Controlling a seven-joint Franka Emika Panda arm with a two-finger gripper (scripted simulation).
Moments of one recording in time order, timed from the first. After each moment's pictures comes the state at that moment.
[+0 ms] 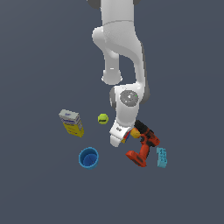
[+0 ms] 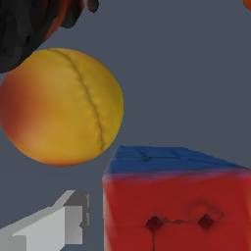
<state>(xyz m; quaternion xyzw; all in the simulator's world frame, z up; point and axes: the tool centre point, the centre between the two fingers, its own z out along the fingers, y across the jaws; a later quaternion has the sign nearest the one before) 0.009 0.061 0.036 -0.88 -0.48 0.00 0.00</state>
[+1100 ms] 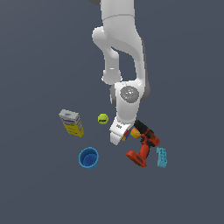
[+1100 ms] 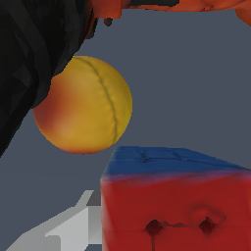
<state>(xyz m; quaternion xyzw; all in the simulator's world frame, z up) 0.003 0.062 0.049 -0.88 -0.48 0.00 0.00</state>
